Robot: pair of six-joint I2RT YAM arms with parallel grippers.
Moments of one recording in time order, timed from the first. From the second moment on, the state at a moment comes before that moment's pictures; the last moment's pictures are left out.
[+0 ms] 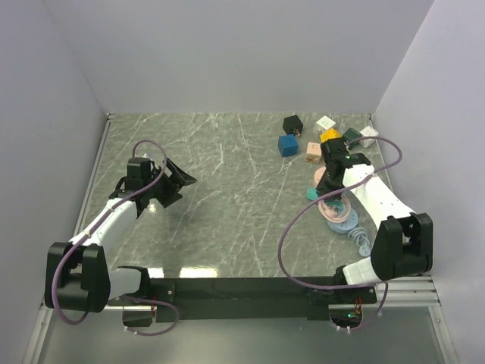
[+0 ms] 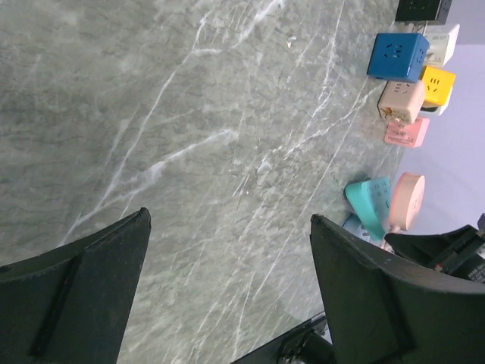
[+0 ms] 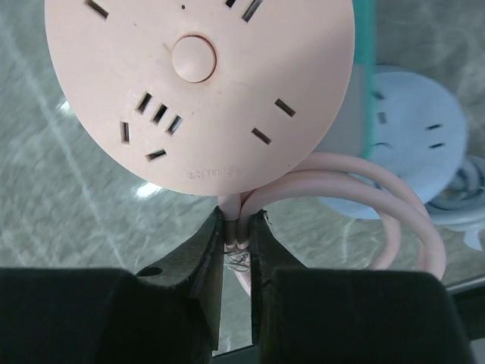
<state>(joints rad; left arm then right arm) -0.09 1.22 0.68 -0.16 0.36 -0.90 0.19 1.43 1.09 -0.92 0.20 0.69</state>
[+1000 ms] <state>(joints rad) -0.09 1.27 0.83 -0.19 0.50 -0.76 0.08 0.94 1.16 -0.88 0.05 0.58</state>
